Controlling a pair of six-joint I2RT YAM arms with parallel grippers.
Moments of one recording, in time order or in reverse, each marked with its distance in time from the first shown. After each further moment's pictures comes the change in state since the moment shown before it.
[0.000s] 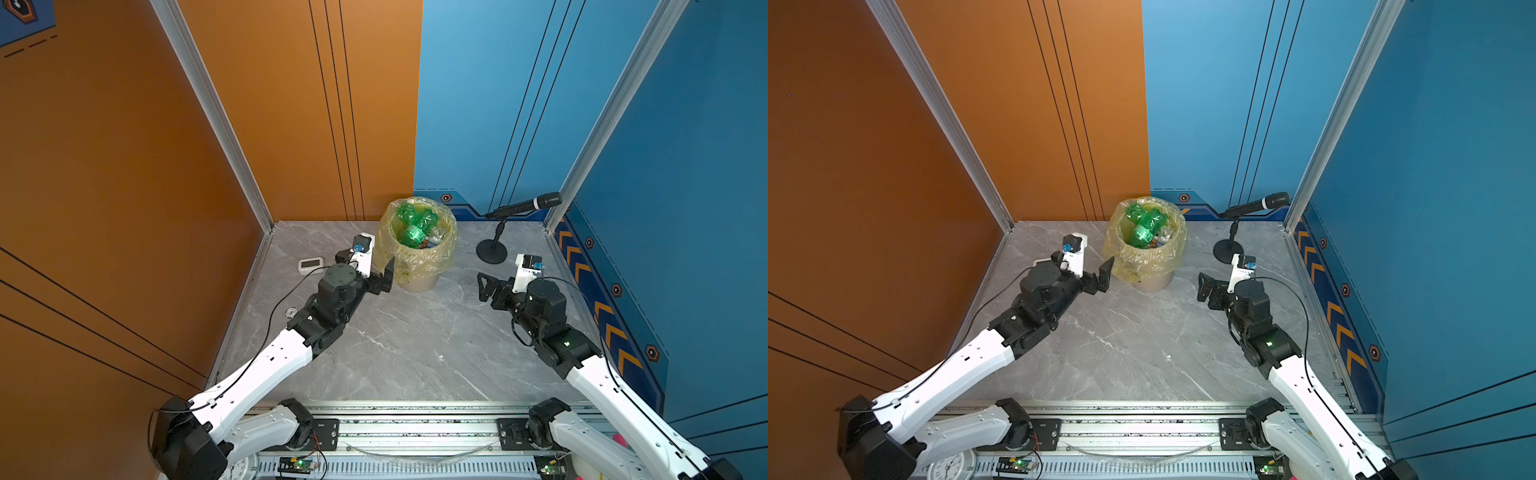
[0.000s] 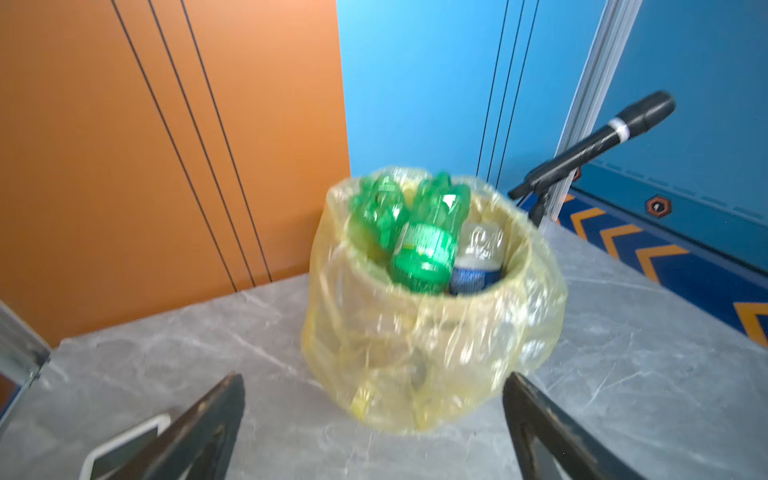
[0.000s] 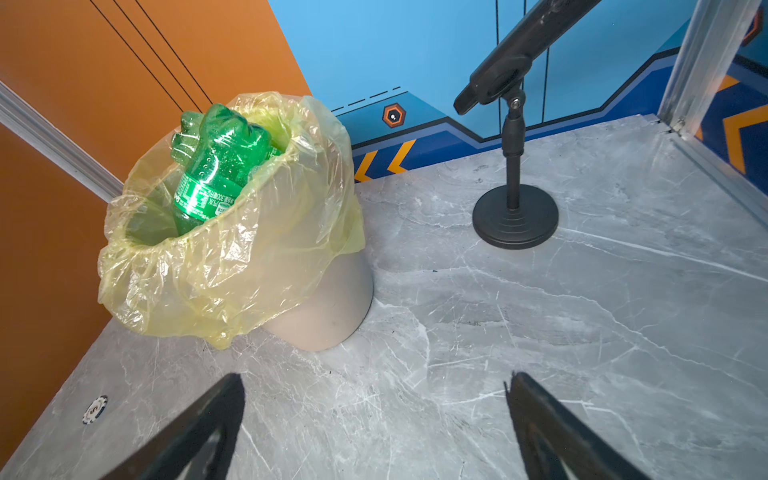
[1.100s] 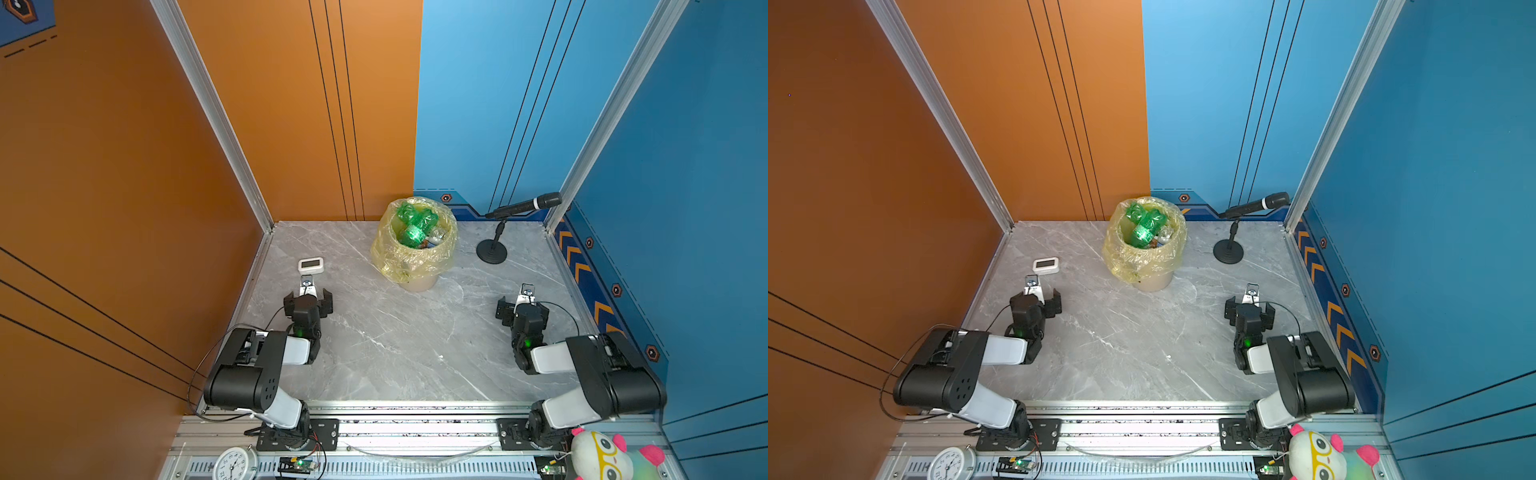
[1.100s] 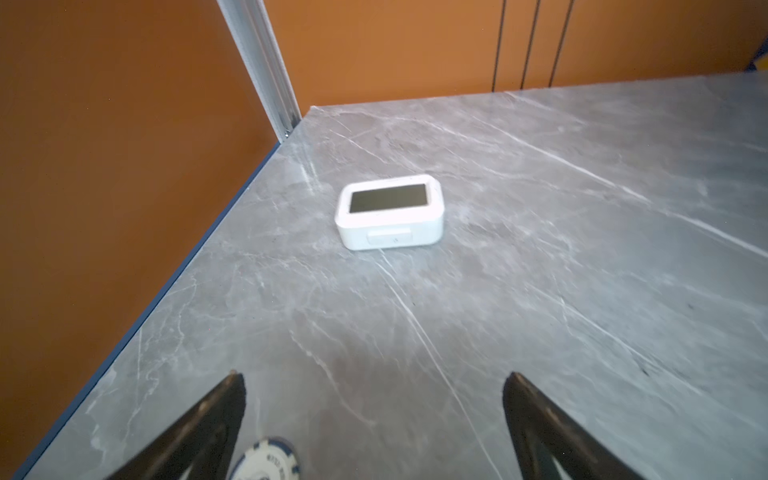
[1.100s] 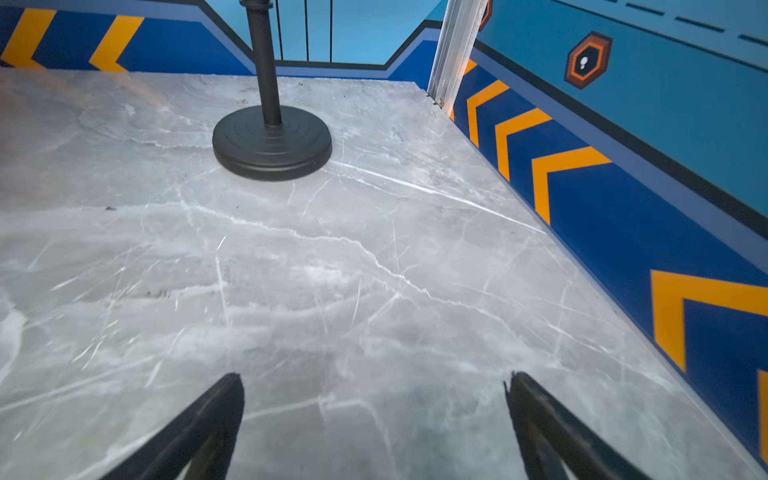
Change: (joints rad) left arm 0.586 0.471 -0.491 0.770 -0.027 0.061; right arm -0.276 0.686 -0.447 1.073 0.281 -0.382
